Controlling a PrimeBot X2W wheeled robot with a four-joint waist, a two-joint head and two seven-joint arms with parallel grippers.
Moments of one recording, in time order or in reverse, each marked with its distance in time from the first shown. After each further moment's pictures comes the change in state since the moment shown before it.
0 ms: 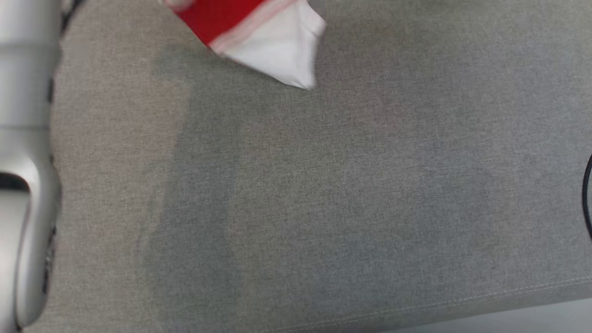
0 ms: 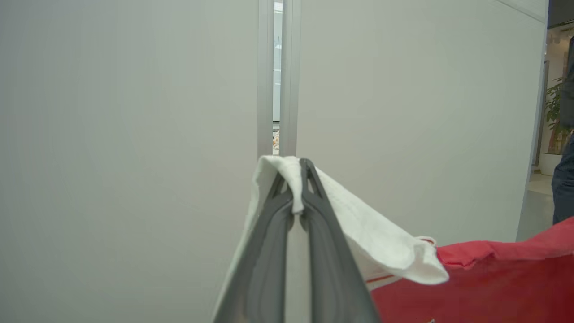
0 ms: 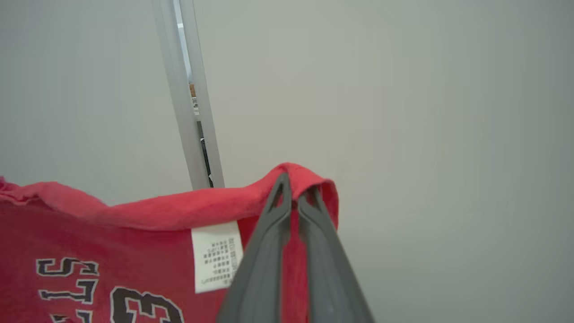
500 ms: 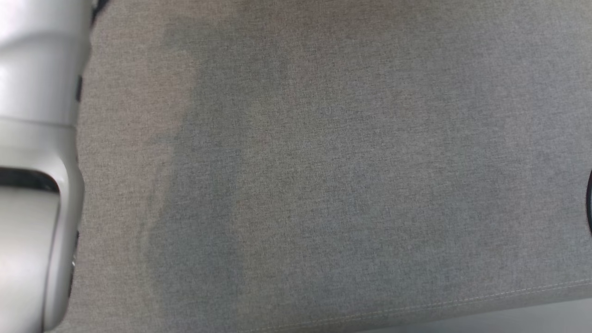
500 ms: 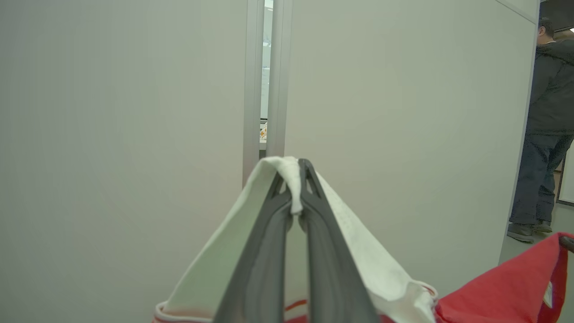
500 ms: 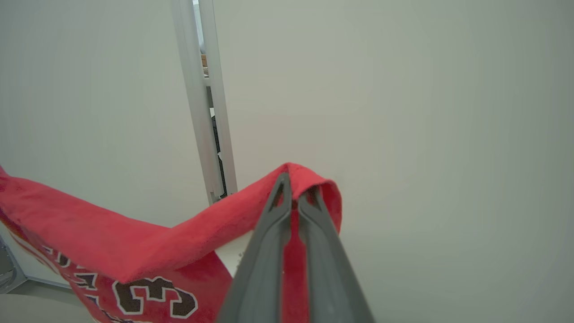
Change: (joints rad) left arm -0.060 -0.052 -0.049 0.096 -0.036 -0.010 -0.109; right arm -0.046 -0.056 0.237 0.027 0.148 0.000 -0.095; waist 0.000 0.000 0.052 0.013
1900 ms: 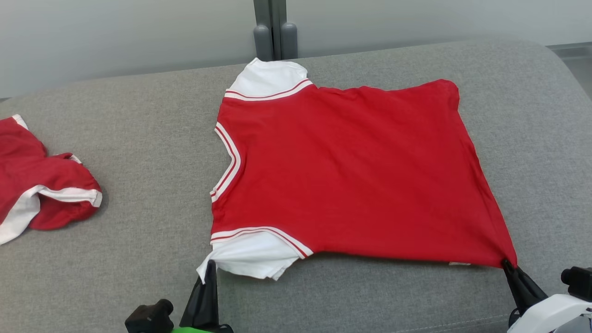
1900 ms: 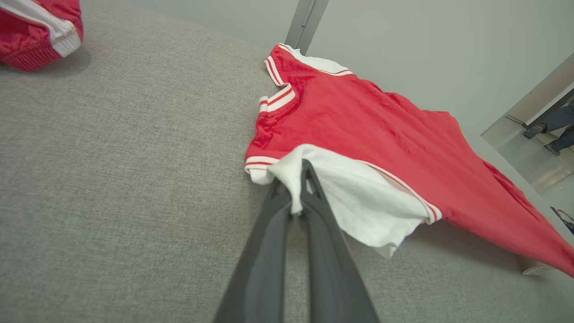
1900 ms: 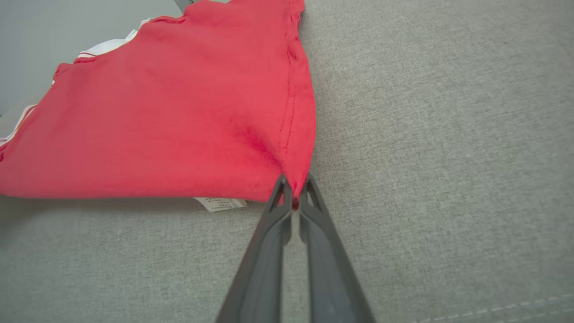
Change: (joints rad) left arm 1.717 -0.032 0.069 -0.703 0.021 0.153 -0.017; right arm 1.496 0.059 -0.351 -0.358 -0.078 0.000 -0.012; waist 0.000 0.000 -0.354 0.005
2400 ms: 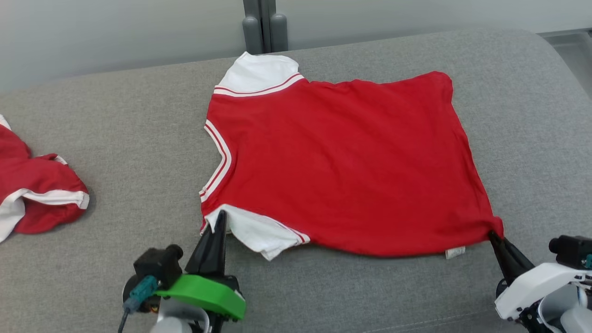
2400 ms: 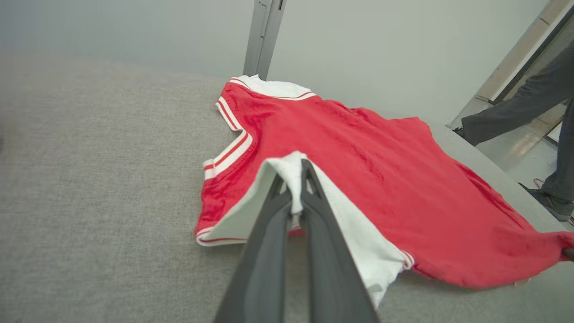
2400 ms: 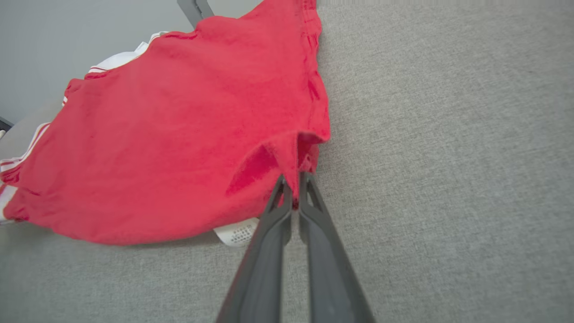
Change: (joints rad) left arm -0.172 0.034 -0.049 0.022 0.037 -0.039 0.048; right arm -0.034 0.057 -0.081 -0.103 -0.068 0.000 0.136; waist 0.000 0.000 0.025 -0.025
